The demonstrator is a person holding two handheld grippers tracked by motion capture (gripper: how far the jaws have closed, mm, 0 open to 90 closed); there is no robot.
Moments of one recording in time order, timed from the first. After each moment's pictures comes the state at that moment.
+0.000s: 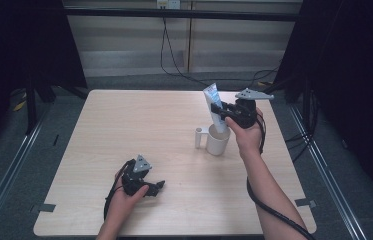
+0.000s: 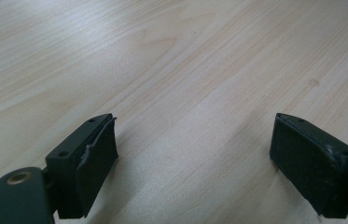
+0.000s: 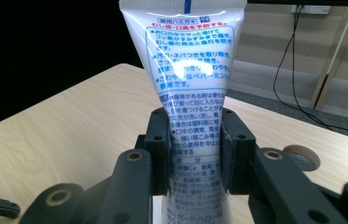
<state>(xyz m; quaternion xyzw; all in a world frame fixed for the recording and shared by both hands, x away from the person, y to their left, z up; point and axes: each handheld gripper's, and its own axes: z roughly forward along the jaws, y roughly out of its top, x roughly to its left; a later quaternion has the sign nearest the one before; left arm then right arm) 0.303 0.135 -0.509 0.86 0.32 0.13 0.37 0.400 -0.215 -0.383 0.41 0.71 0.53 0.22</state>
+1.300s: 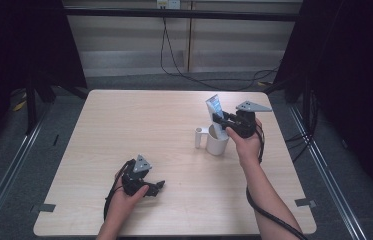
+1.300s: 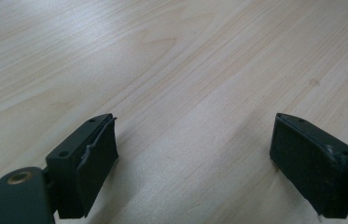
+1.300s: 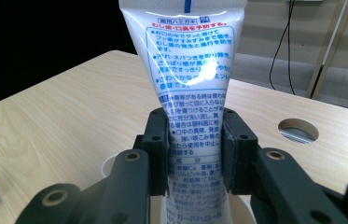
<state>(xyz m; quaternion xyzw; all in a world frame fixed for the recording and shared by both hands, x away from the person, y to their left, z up) 0.303 0.135 -0.509 0.86 0.32 0.13 0.37 0.395 -0.223 -0.423 0.42 0.71 0.53 0.21</state>
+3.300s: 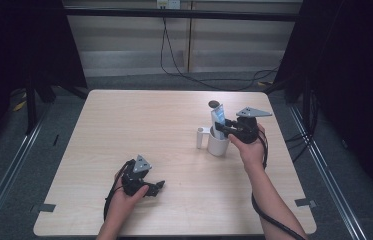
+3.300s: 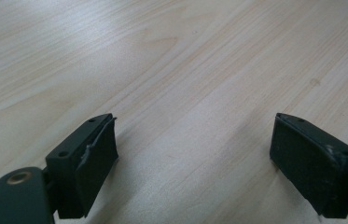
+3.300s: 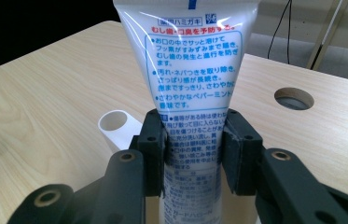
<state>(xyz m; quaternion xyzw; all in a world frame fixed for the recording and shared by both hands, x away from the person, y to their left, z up) 0.302 0.135 -0.509 0.86 0.33 0.13 0.37 0.385 -0.231 -0.436 0.43 0.73 0.49 0.20</state>
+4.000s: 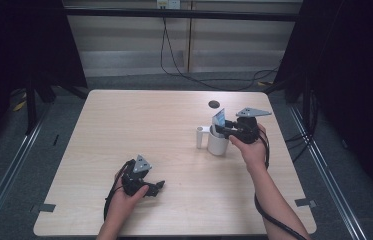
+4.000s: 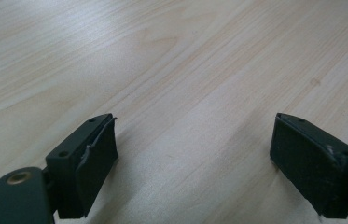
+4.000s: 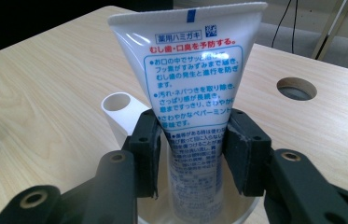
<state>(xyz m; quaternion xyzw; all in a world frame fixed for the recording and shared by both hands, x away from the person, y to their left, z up) 0.302 0.135 -0.509 0.86 0.33 0.13 0.37 0.385 -0.233 -0.435 0.42 0.75 0.47 0.19</state>
